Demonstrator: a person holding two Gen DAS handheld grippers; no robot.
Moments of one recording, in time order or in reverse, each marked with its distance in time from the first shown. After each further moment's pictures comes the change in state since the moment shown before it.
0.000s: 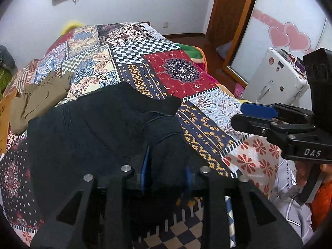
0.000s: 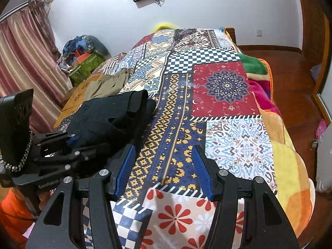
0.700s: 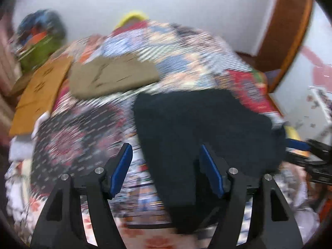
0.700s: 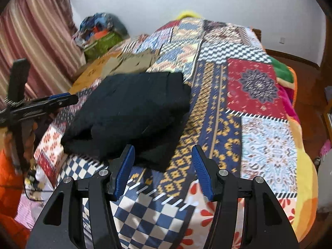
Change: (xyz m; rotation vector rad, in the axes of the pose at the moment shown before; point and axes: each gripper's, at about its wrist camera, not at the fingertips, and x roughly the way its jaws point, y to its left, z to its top) left arm -0.073 0.157 -0.043 -0.292 -0.028 0.268; right arm 0.028 0.054 -0.013 -0.156 0.108 0.047
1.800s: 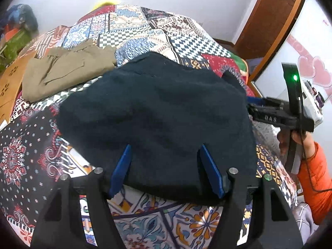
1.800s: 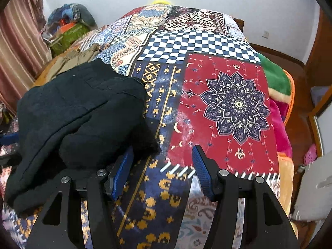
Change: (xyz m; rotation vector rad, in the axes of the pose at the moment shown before) left arm 0.071 -0.065 0.030 0.053 0.067 -0.207; right arm 0.087 -0.100 0.065 0.030 0.055 -0.181
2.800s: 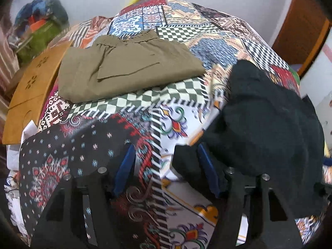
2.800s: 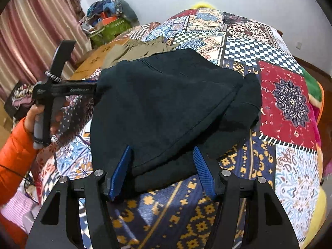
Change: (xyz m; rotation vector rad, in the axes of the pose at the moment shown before) left arm 0.031 0.119 0.015 -0.059 0.023 0.228; right arm -0.027 0.103 -0.028 -0.116 0.000 0.212
